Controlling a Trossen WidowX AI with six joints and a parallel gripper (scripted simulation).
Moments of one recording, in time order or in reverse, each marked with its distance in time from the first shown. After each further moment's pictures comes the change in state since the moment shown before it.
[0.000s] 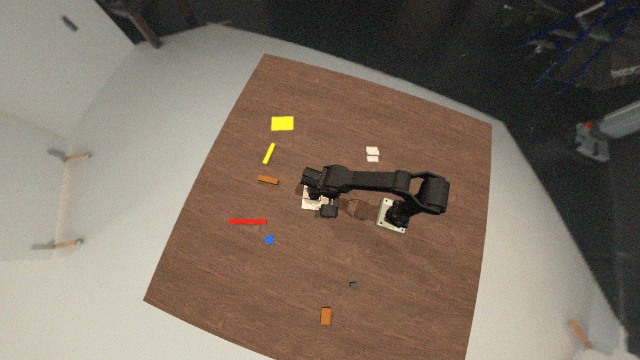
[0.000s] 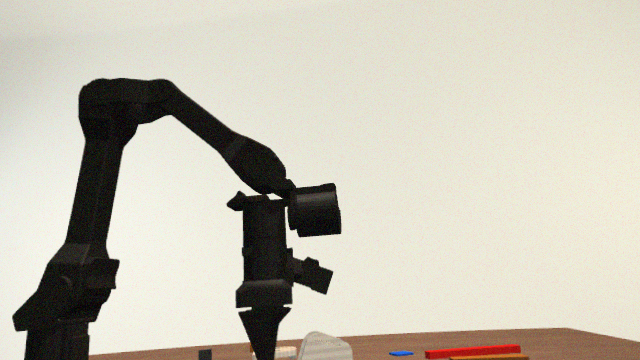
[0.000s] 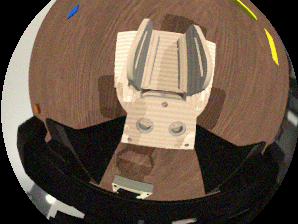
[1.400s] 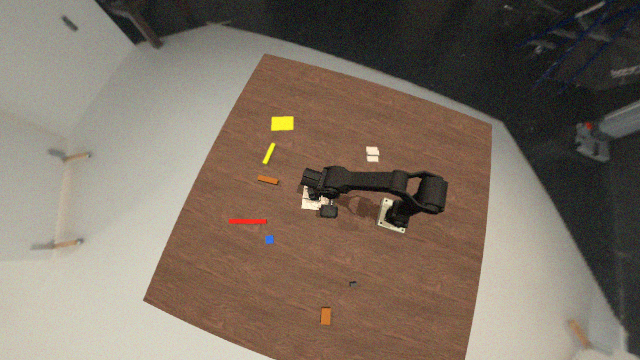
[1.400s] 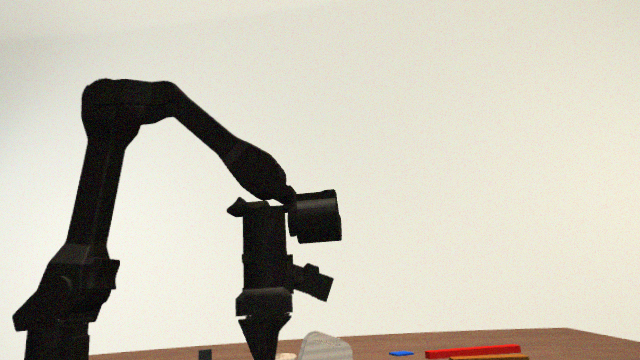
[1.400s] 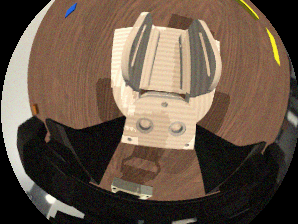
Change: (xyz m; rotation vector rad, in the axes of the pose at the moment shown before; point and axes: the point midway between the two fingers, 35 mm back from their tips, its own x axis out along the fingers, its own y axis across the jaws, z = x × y) arm 0.008 0.000 0.000 -0.002 0.001 0.000
